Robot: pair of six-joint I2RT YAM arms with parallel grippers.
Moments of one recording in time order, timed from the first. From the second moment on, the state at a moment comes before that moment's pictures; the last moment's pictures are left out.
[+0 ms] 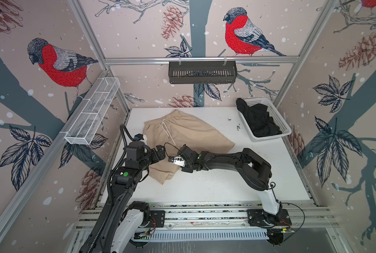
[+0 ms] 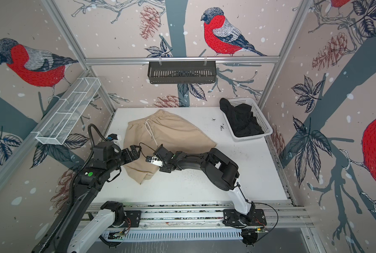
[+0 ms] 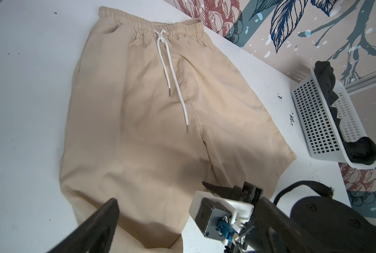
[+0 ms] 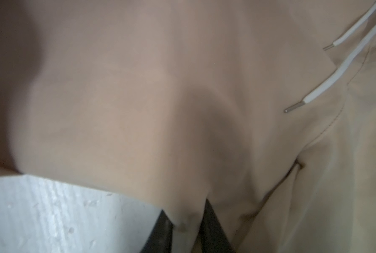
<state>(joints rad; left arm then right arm) -0.15 0.76 0.74 -0.61 0.12 -0.51 1.06 2.11 1.41 -0.26 0.08 -0.50</state>
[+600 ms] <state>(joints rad) -0.04 0.80 0.76 -0.62 0.17 -0.44 0.93 2.35 2.06 -1.13 -0.56 -0.53</state>
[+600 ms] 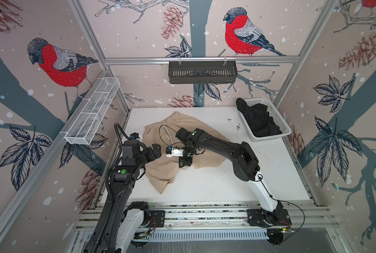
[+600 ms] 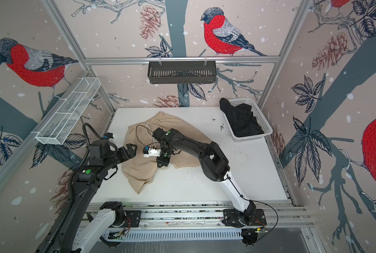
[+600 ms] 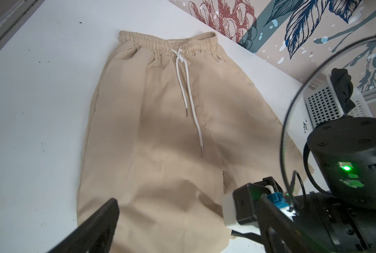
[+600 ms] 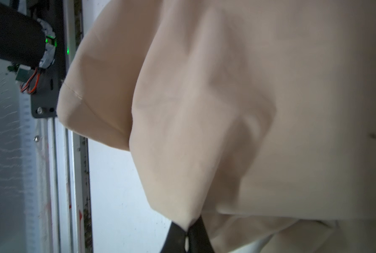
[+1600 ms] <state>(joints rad) -0.31 1.33 0.75 -0.25 0.39 -0.41 0.73 1.36 0.76 -0.27 -0.45 0.11</state>
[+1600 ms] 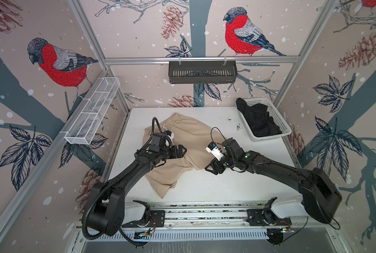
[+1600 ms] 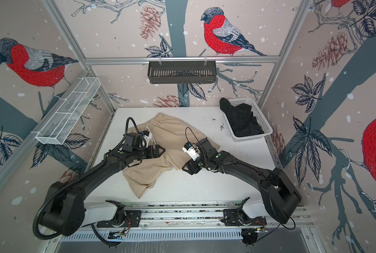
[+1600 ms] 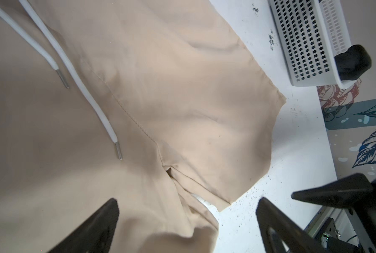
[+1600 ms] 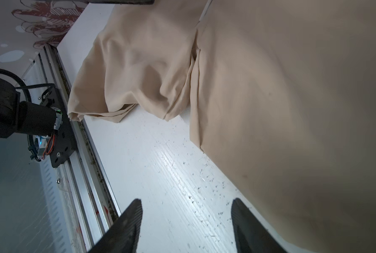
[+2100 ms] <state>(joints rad) -0.31 1.71 0.92 -0.08 0.44 -0.37 0.72 1.36 0.62 -0.13 -0.35 0.29</state>
